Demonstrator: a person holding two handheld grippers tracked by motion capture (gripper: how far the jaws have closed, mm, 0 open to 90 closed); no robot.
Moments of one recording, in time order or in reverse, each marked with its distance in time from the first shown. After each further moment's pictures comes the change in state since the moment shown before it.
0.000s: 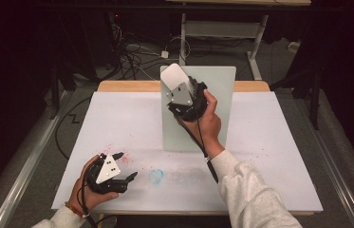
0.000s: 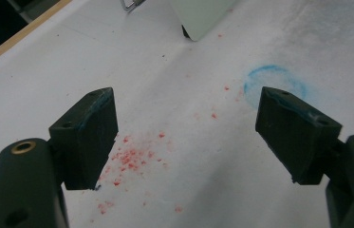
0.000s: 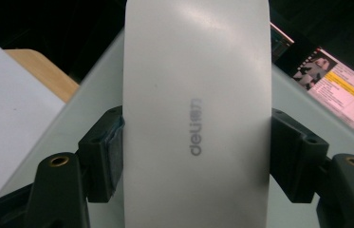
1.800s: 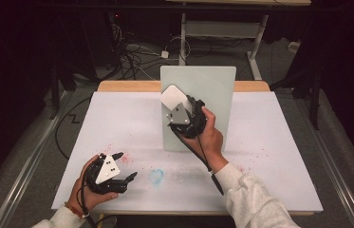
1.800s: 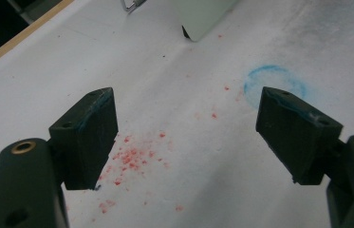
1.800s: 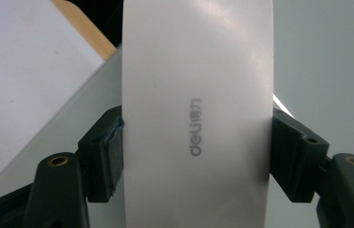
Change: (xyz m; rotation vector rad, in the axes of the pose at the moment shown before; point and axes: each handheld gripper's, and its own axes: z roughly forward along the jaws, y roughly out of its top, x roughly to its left) left arm 0.000 0.000 -0.001 -0.002 0.003 0.006; right arm 0.019 -0.037 -0.012 0.065 0.073 -0.082
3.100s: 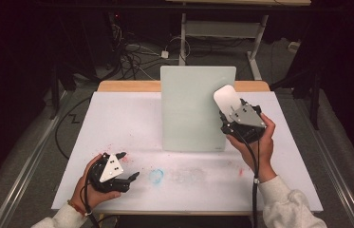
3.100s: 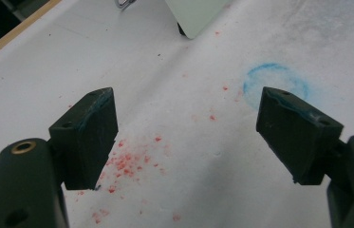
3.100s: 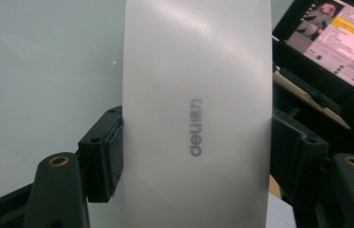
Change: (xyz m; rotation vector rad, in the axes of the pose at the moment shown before) left arm -0.001 0.002 0.008 0.012 -0.012 0.010; right arm -0.093 -0.089 -0.054 -0.027 0.005 0.232
